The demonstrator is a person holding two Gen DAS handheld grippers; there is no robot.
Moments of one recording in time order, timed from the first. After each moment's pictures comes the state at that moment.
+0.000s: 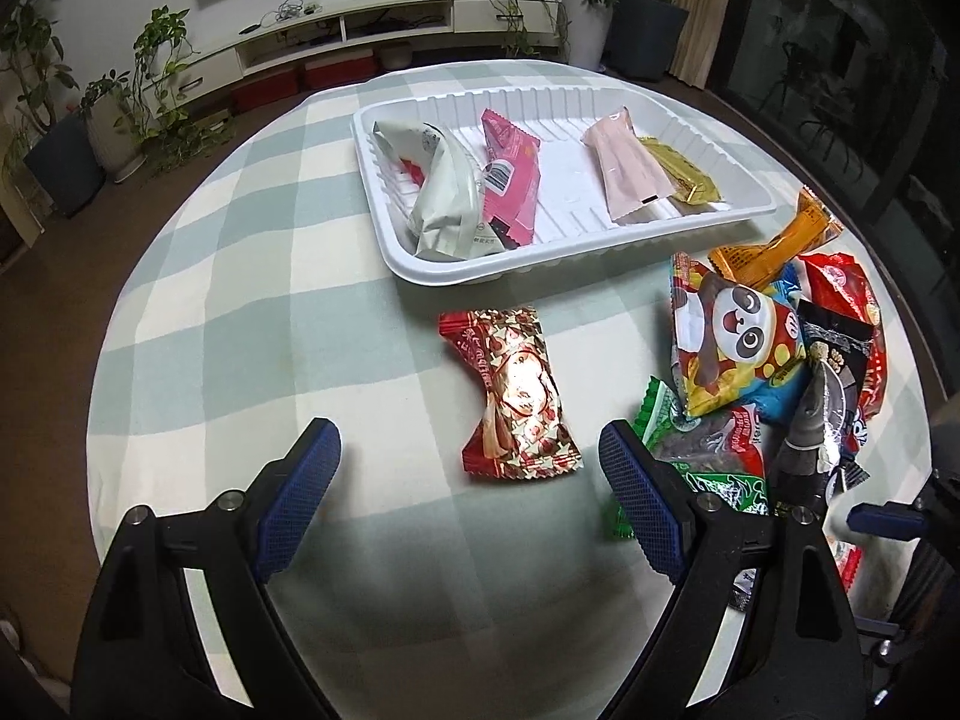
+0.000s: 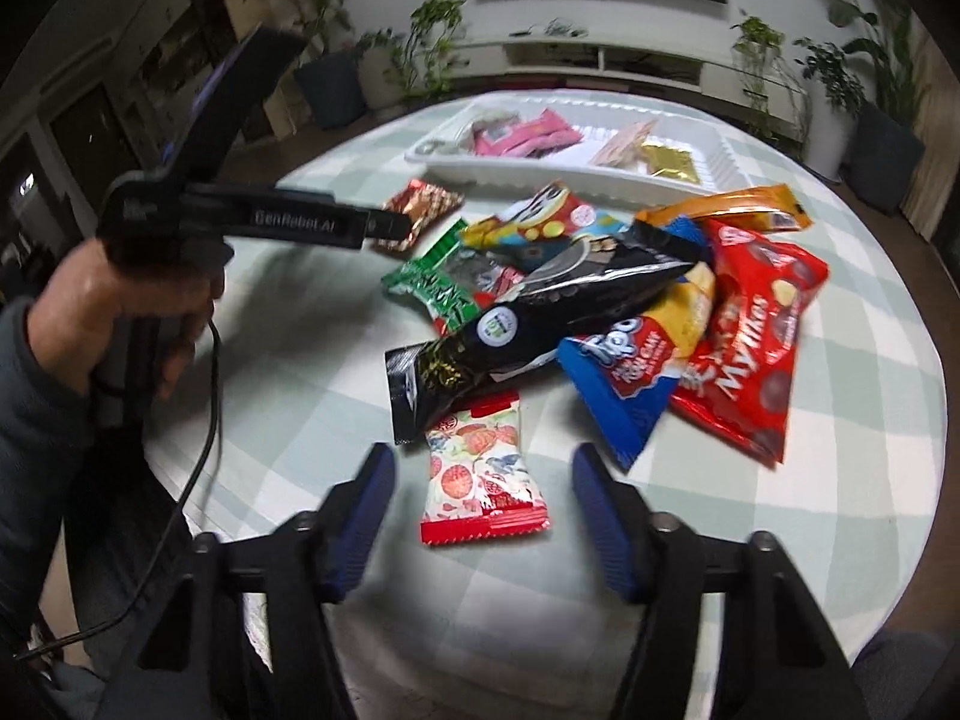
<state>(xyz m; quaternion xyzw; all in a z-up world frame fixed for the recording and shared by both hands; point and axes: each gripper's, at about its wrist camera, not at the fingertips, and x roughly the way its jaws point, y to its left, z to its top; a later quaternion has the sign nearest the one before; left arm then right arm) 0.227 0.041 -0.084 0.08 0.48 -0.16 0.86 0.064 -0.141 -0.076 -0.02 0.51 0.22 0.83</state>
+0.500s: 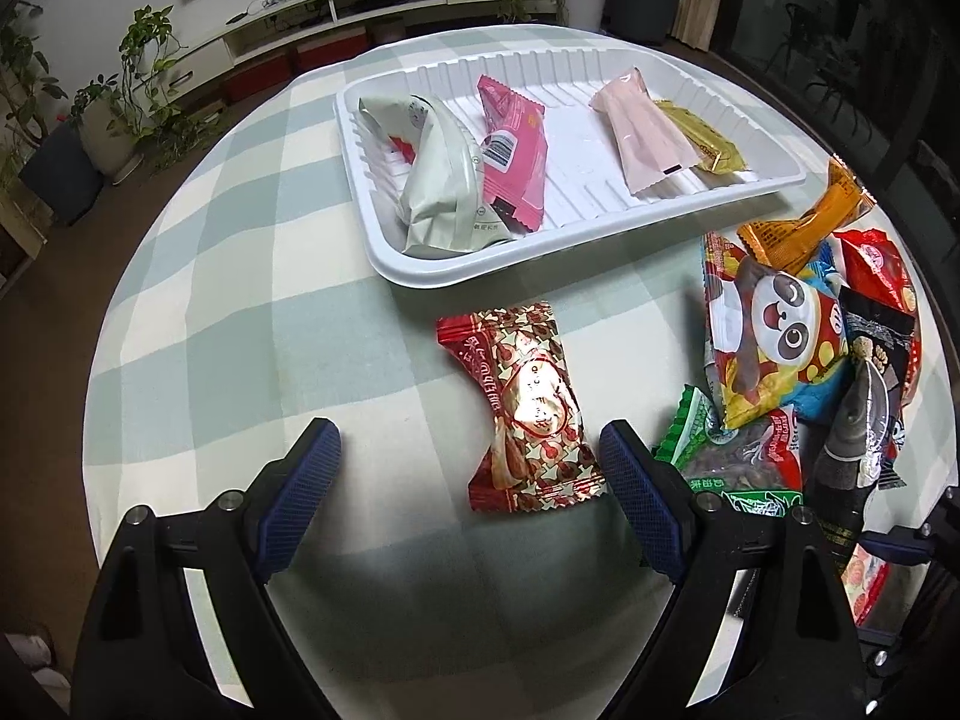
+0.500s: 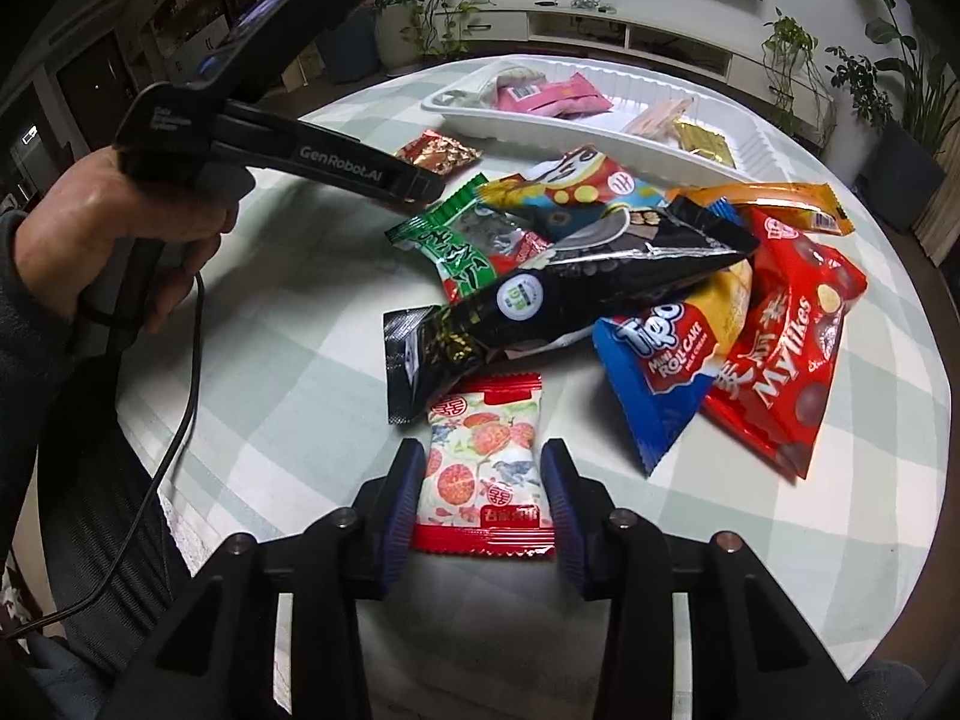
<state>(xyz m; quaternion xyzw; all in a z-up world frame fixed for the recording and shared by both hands) 0.254 0.031 -0.101 0.11 0.51 -0.15 0.84 0.063 -0.131 -0.087 -0.06 0.53 0.22 0.82</state>
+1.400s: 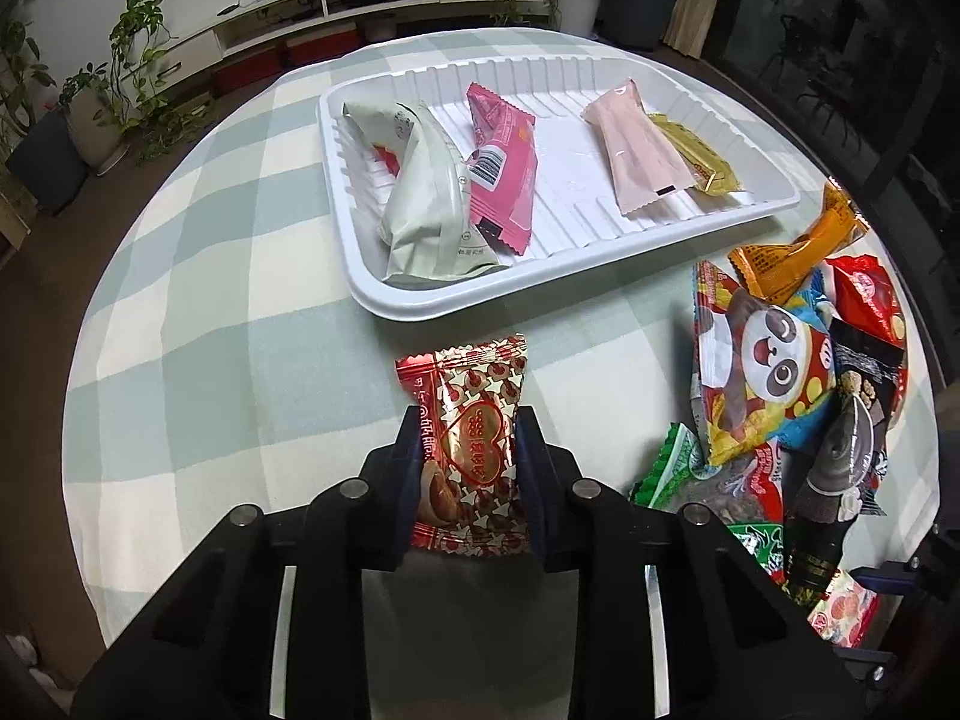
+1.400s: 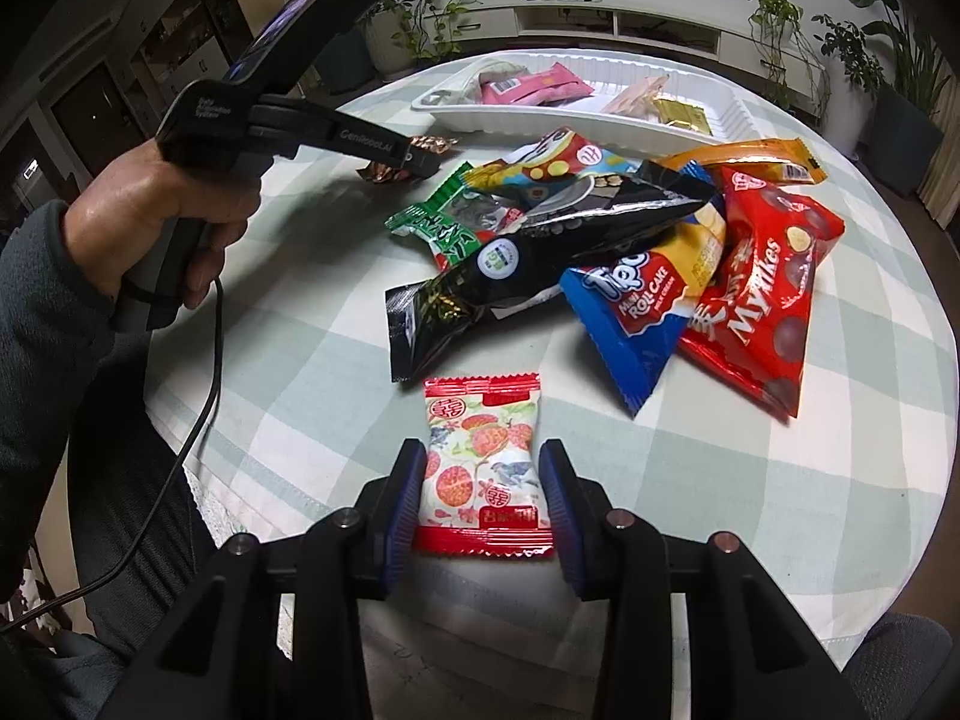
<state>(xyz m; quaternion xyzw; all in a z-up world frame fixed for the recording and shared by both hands) 0.266 0.030 -0.101 0.09 0.51 -0.17 0.84 0.049 -0.150 -0.081 -0.01 0.54 0.23 0.81</state>
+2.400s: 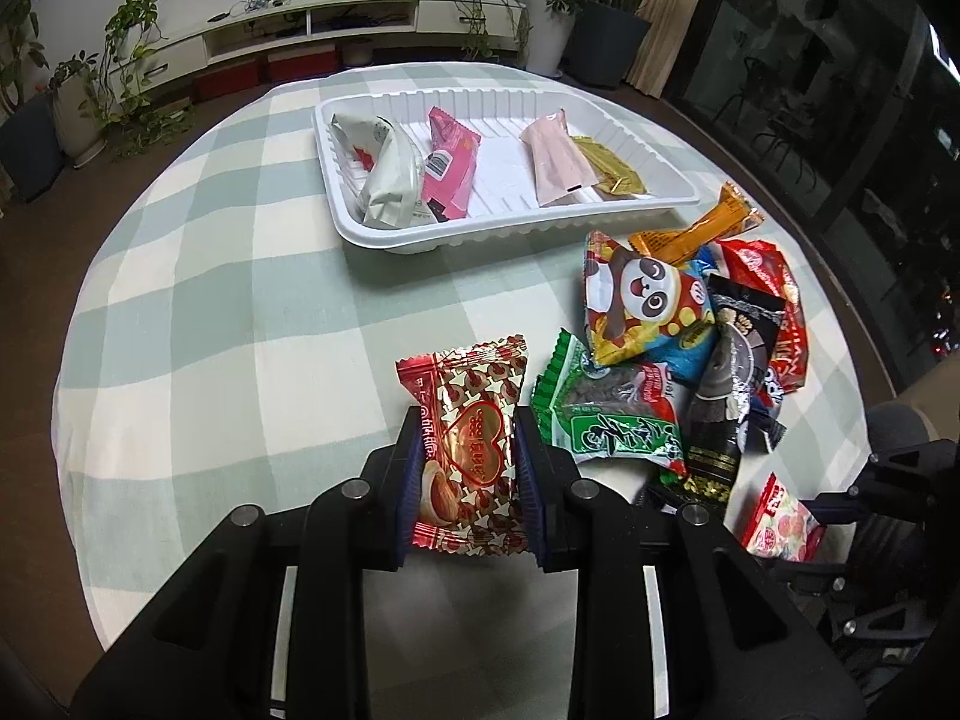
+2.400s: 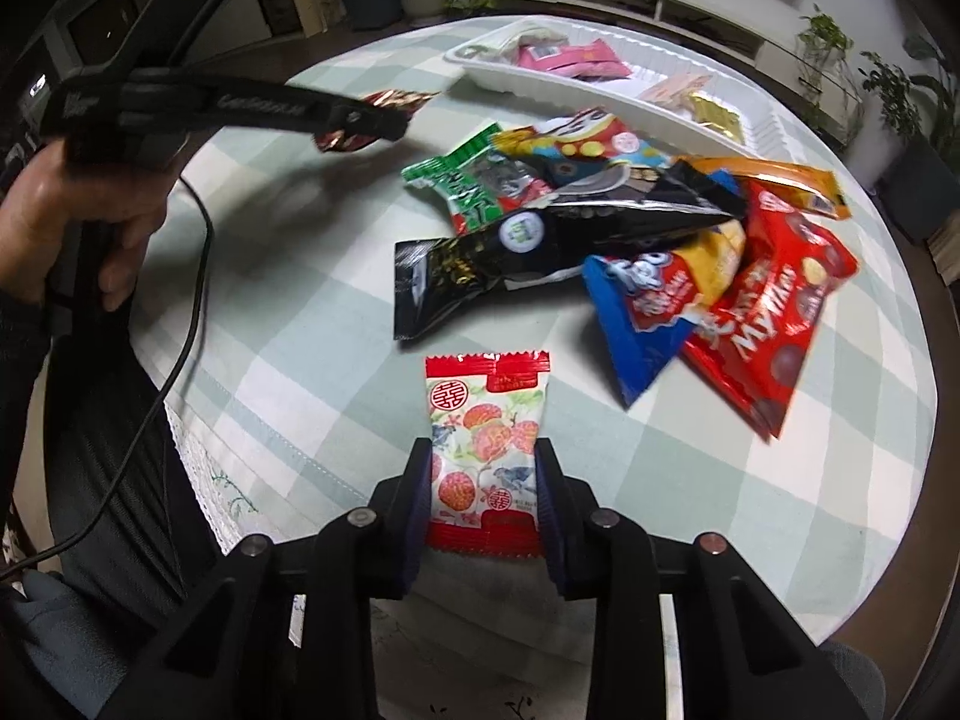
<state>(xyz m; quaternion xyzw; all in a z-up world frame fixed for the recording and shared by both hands) 0.190 0.050 -0.073 0.03 0.48 -0.22 0.85 0.056 -0.142 -0.074 -0.09 0.57 0.24 0.78</state>
